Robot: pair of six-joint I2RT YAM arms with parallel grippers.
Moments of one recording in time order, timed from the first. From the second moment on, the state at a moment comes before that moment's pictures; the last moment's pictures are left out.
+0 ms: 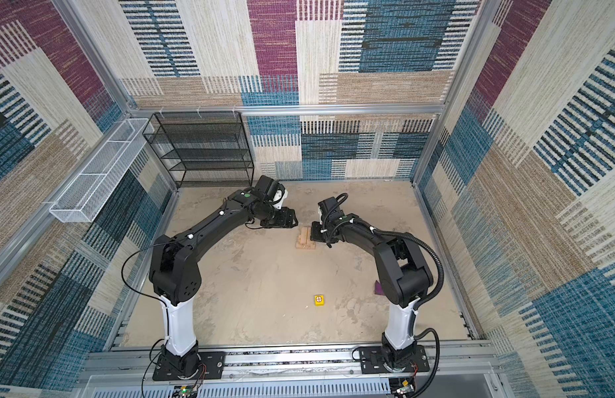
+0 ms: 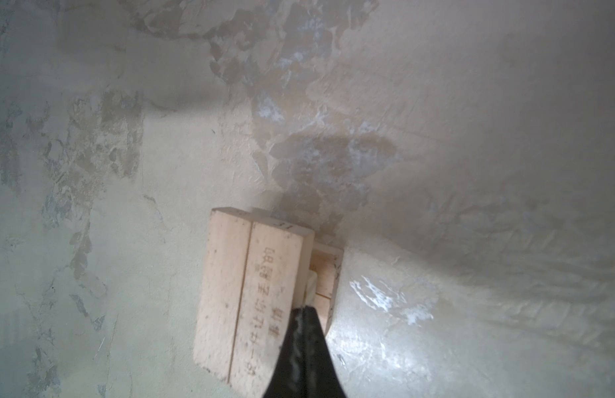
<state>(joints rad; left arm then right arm) -0.53 2.00 1.79 -0.81 0.24 -0.36 0.43 1.86 1.26 -0.39 -0.19 0.48</state>
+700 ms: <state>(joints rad) -0.53 2.00 1.79 -0.81 0.24 -0.36 0.43 1.85 1.27 -0.40 -0.17 0.46</state>
